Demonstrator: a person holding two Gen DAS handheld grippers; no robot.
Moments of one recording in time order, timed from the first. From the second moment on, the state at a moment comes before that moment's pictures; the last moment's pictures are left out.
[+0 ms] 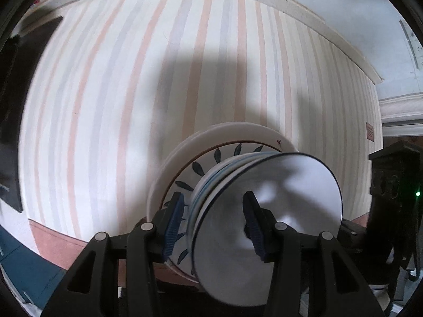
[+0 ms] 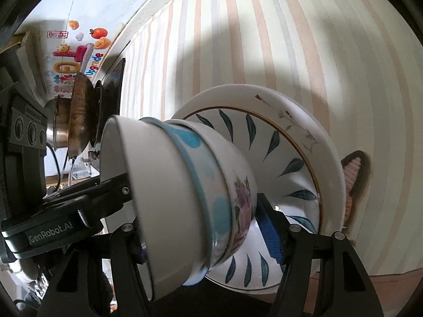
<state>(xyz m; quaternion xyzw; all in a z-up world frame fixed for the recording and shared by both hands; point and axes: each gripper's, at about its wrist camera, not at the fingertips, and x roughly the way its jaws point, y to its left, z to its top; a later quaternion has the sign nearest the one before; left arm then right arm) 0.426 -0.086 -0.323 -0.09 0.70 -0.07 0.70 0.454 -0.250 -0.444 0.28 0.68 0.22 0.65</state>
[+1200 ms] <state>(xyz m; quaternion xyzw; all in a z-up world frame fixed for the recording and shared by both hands) 0.195 -0.045 -0.123 -0.01 0.45 -0.06 0.89 0.218 -0.253 -0.178 0.09 0.45 0.03 0.89</state>
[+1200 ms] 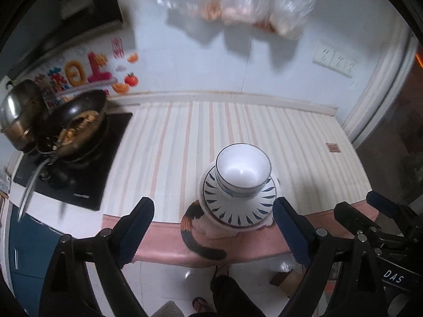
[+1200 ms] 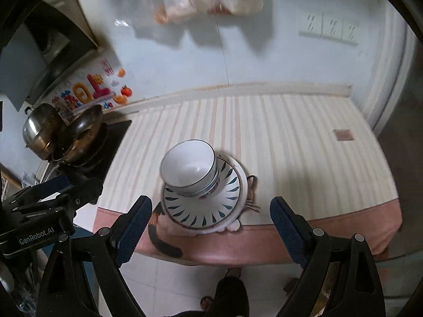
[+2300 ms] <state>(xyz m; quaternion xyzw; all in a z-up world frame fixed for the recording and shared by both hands) -0.005 0.016 -0.076 0.00 0.38 -0.03 0.93 -0.043 -0.184 -0.082 0.03 0.35 0.01 0.94</state>
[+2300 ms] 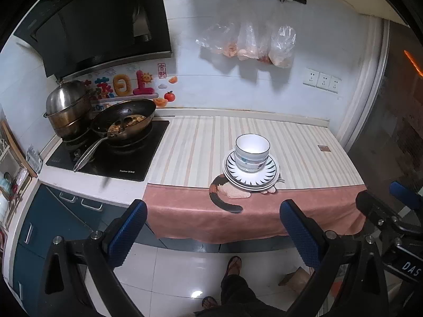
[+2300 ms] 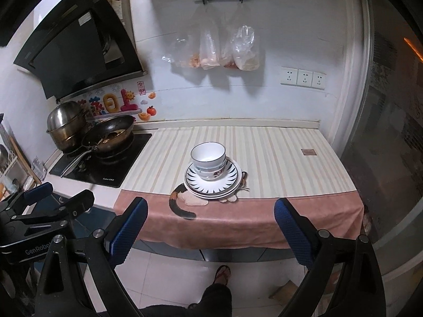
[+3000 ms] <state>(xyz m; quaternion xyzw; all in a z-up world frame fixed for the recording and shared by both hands) -0.013 0.022 -0.070 0.01 0.36 -0.03 0.93 -0.039 -0.180 -0.083 0.02 0.35 0.00 0.94</state>
